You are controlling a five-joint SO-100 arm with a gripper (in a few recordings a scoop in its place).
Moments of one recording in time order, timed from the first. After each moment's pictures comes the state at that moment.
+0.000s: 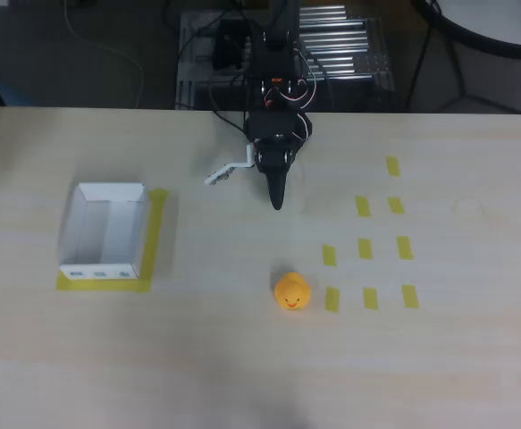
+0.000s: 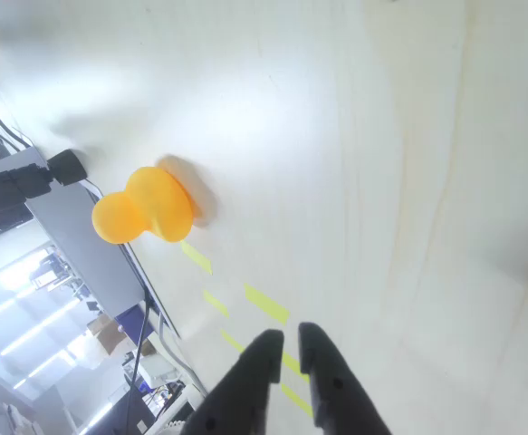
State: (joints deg) arm -3.7 188.3 174.0 61.1 7.6
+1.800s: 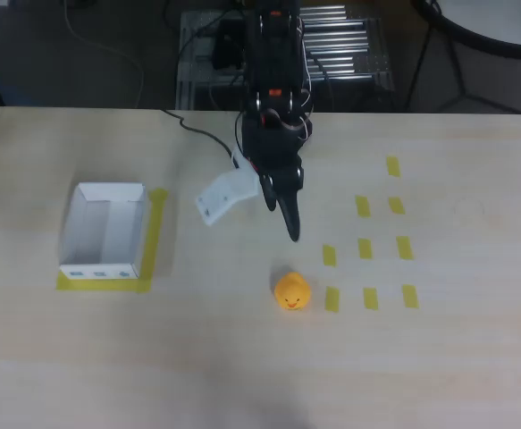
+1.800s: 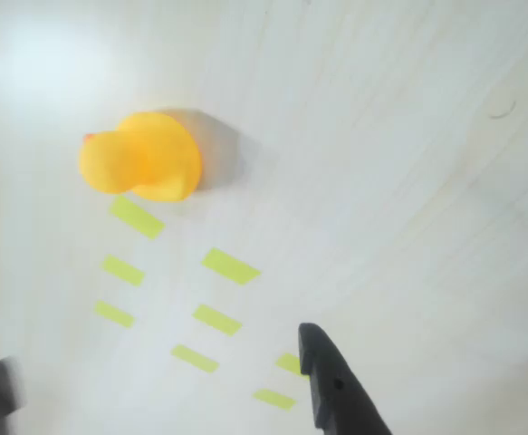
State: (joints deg) arm -3.2 104.2 99.0 81.3 -27.9
